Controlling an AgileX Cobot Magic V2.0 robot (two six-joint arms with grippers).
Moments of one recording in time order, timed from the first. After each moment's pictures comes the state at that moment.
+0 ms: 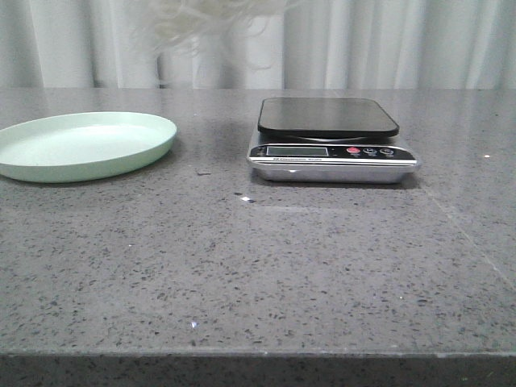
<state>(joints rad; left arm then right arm) -0.54 1.80 -1.96 -0.08 1.03 -0.01 0.05 -0.01 0.03 0.09 -0.09 -0.05</state>
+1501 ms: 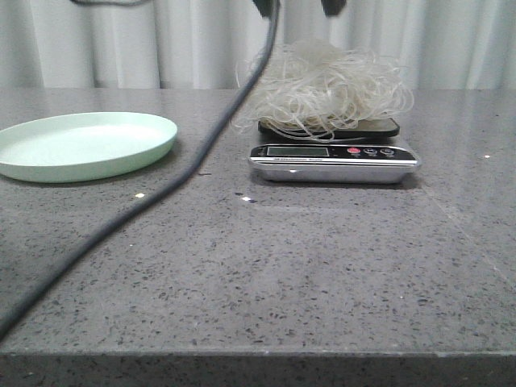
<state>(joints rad) -0.66 2.09 -2.34 -0.01 1.19 -0.01 0.05 -0.01 0.03 0.09 -0.09 -0.05</state>
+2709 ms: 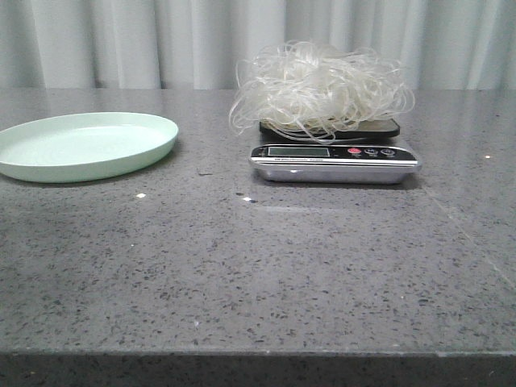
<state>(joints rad) -0.65 0.82 -1.00 0.09 0.70 -0.08 0.05 -0.01 0.03 0.09 -0.09 -0.05</state>
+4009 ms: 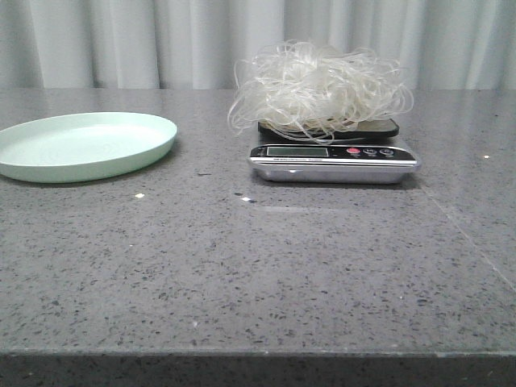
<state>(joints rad) -0.65 0.05 -0.47 0.08 0.50 -0.08 0.05 0.20 -0.32 0.10 0.21 -0.02</state>
